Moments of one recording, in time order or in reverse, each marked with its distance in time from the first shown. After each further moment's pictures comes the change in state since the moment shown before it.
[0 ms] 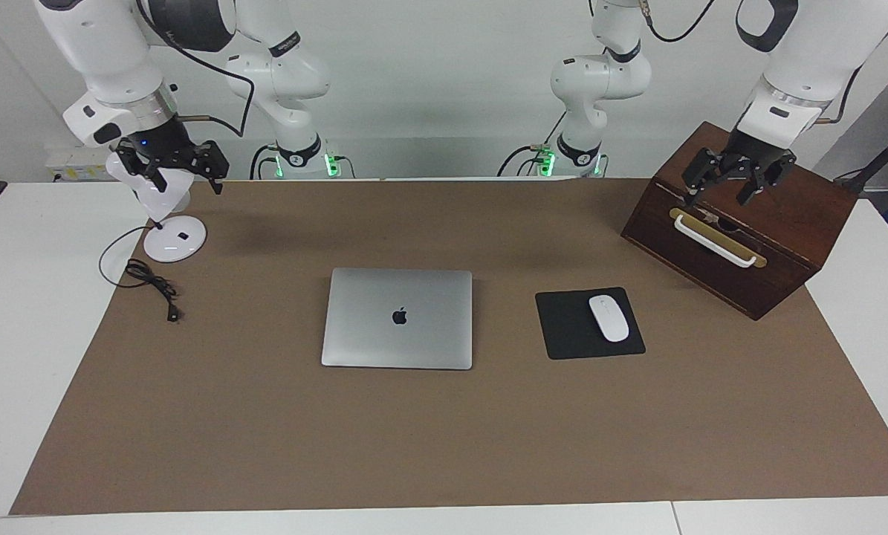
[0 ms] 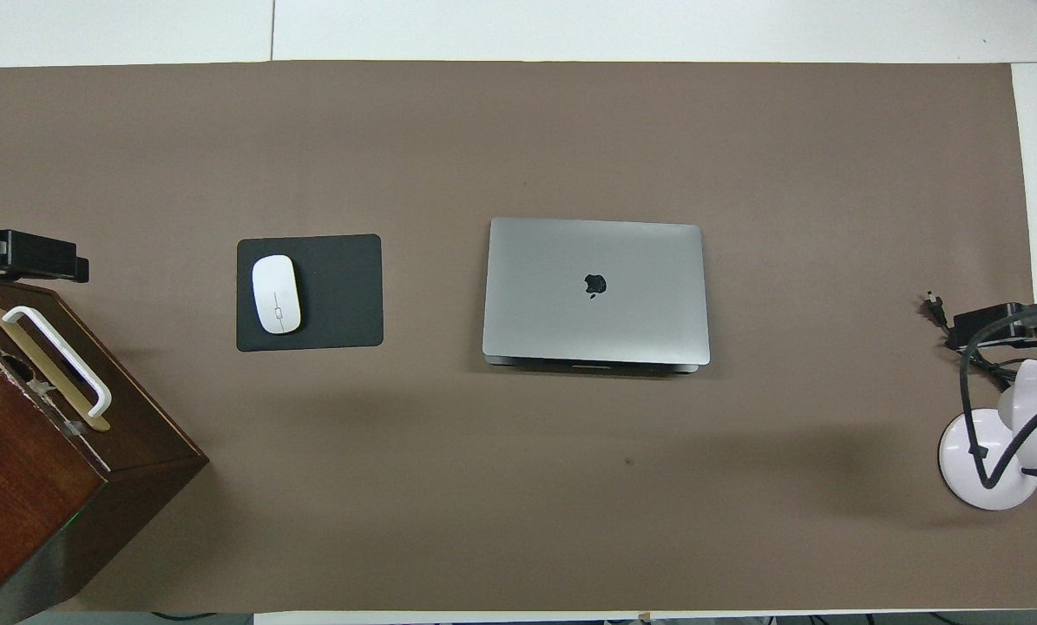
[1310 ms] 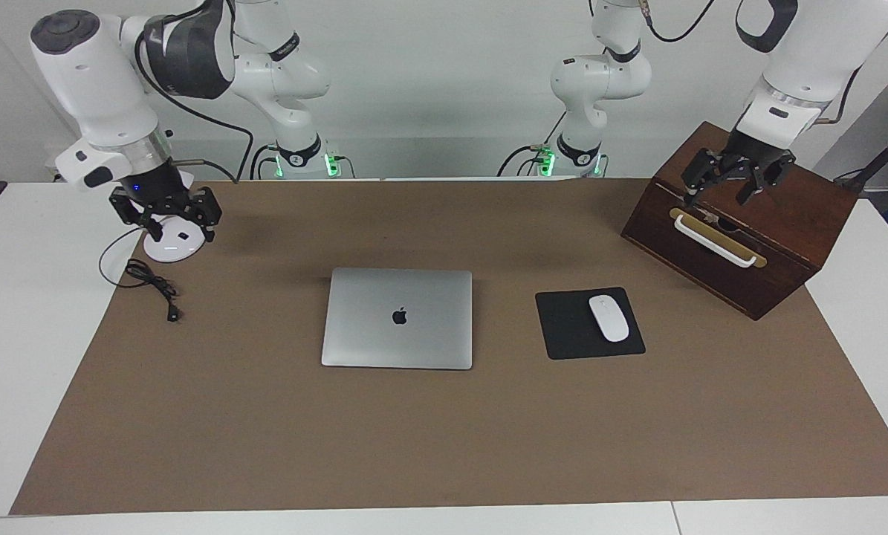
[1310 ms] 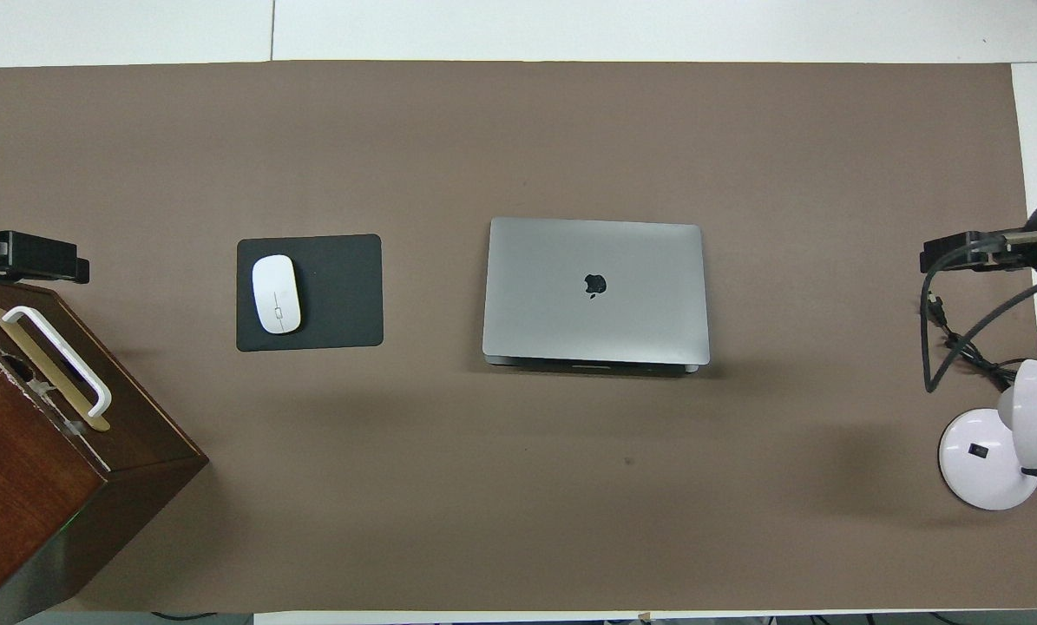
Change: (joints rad) left arm 0.000 -0.001 0.000 -0.002 0.000 -0.001 0.000; right arm 0.000 0.150 -0.016 0.019 0.051 0.266 -0.031
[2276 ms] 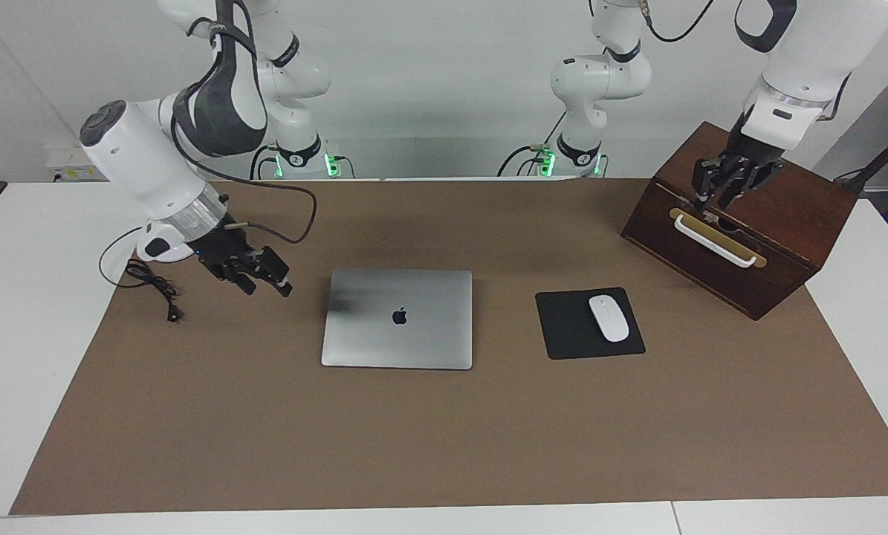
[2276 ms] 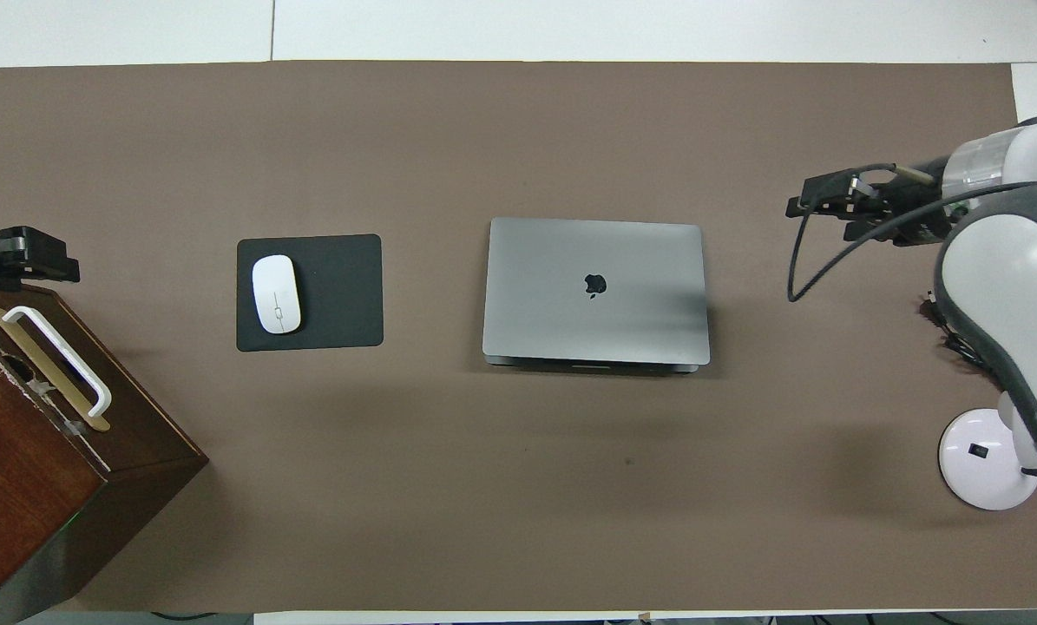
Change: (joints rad) left arm -0.001 0.000 0.000 0.000 0.000 0.002 -0.096; right arm 0.108 0.153 0.012 -0.009 0.417 0.222 0.313
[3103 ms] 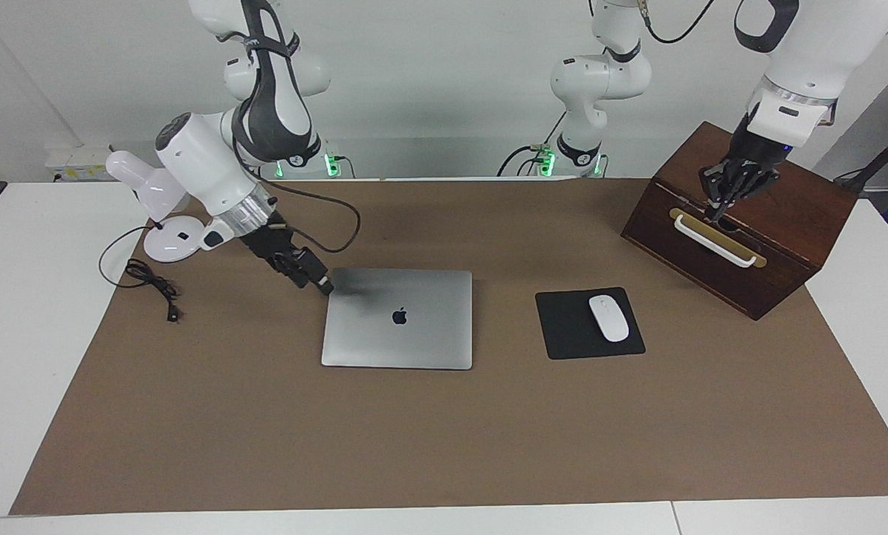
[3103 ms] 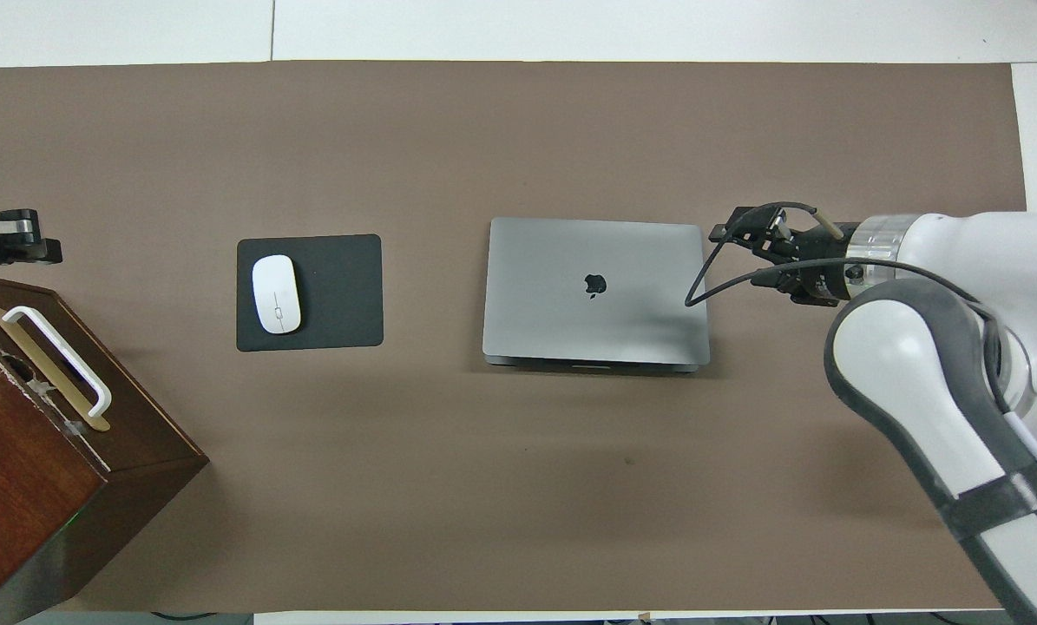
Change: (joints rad) left arm -0.007 -0.004 -0.002 -0.052 -0.047 0.151 0.016; right arm 0.153 -0.157 0.003 -0.406 0.275 0.432 0.062
